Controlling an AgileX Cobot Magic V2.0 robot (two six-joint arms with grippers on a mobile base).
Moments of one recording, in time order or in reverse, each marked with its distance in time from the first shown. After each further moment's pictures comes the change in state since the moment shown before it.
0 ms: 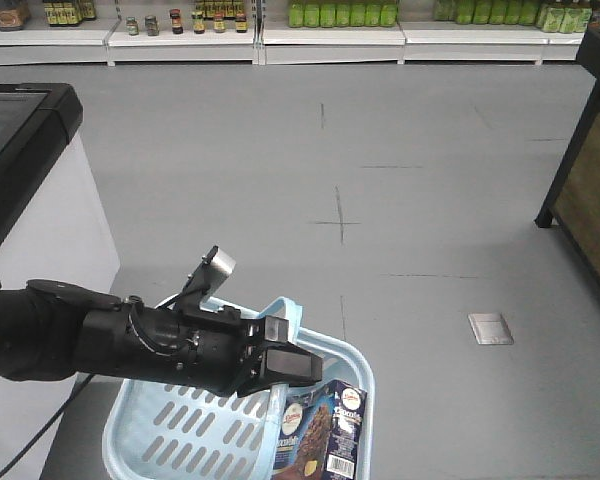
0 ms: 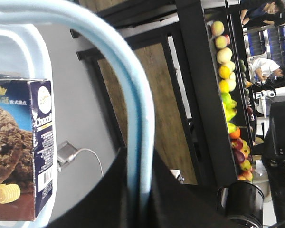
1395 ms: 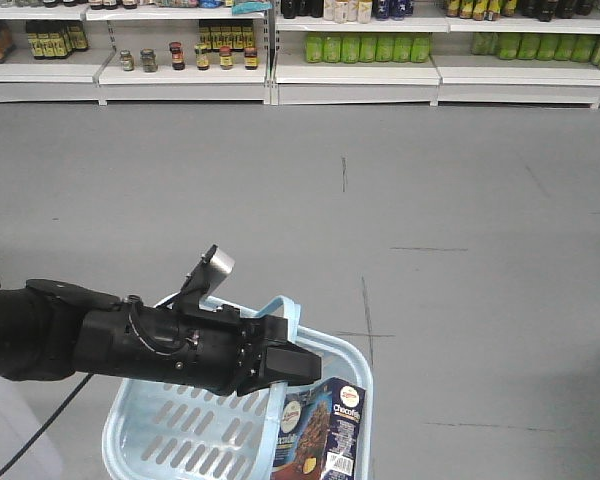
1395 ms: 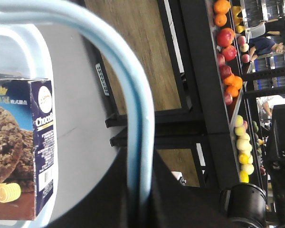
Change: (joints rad) left arm 0.000 -0.001 0.000 0.000 -0.009 0.000; right arm 0.000 -0.001 0.000 0.000 -0.001 0.000
